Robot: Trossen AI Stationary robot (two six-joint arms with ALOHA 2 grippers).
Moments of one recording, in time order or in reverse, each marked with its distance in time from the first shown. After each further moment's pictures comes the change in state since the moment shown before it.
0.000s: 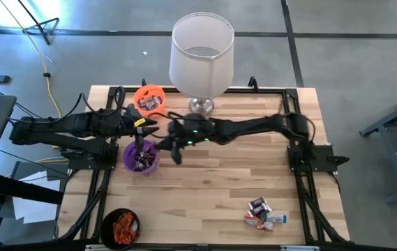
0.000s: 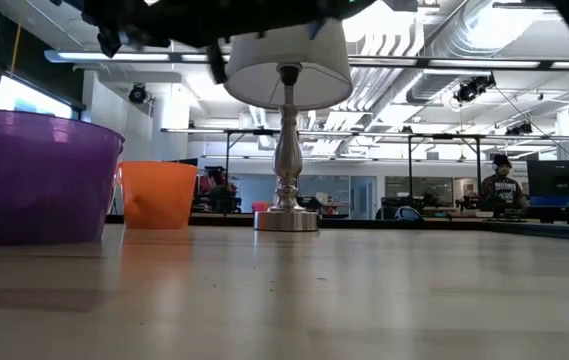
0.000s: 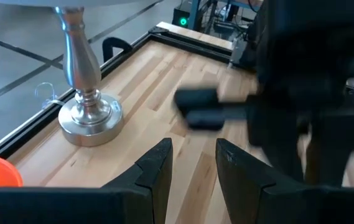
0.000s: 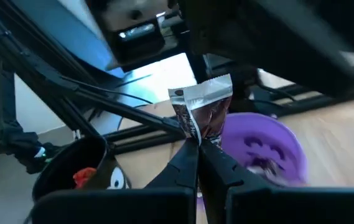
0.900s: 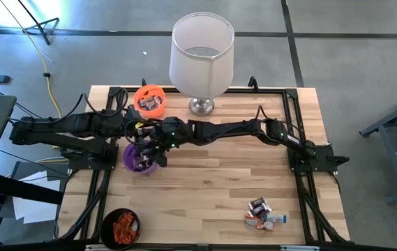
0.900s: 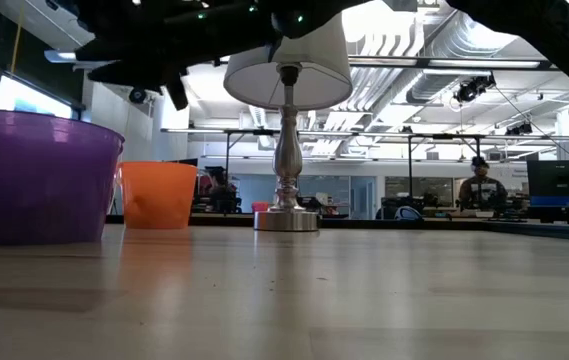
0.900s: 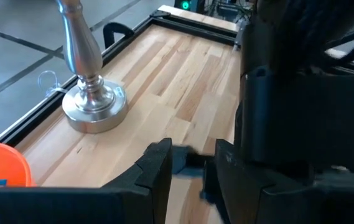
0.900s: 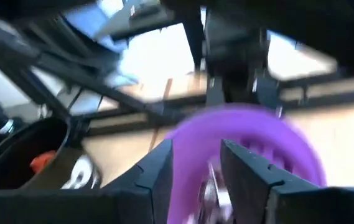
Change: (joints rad) left arm 0.000 0.001 -0.001 -0.049 0.001 0.020; right arm -0.007 0.288 0.378 -0.216 -0.046 -0.109
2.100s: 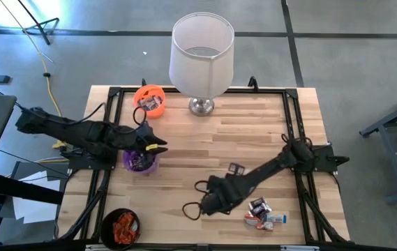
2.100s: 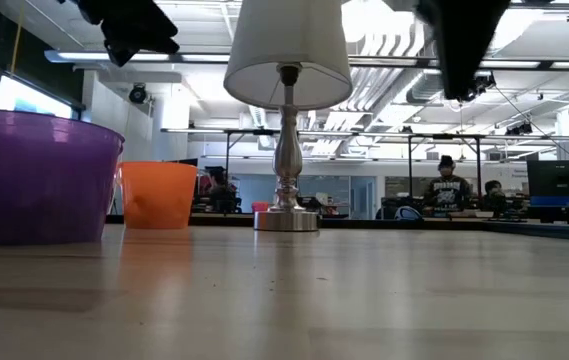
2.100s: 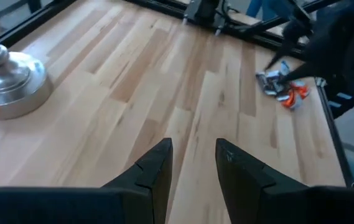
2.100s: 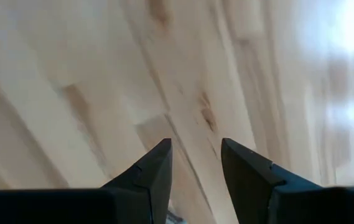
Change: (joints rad) left arm -0.213 0.194 0.002 0.116 0.011 -0.164; right arm 0.517 -0.206 -0.058 -1.500 0.504 0.651
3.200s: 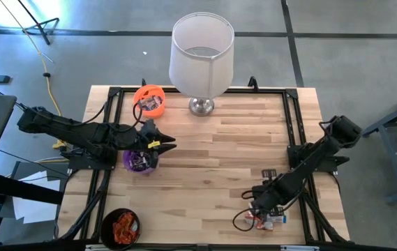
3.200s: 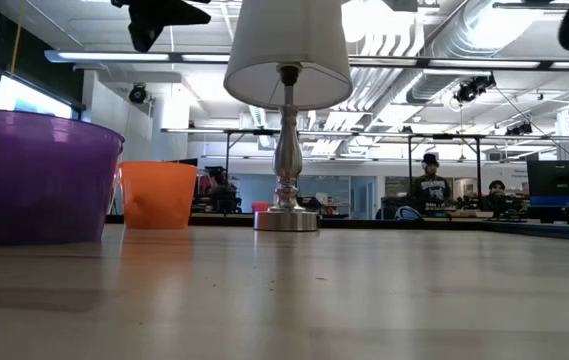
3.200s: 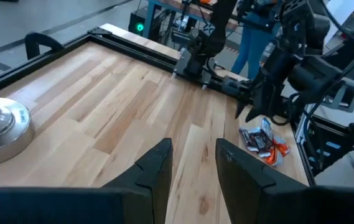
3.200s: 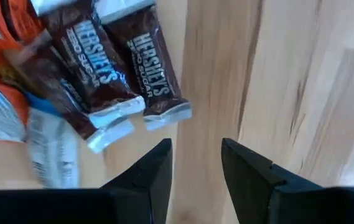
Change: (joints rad) left arm -0.002 0.062 -0.001 0.268 -0.051 -0.013; right arm 0.243 -0.586 -1.089 0.674 -0.244 -0.231
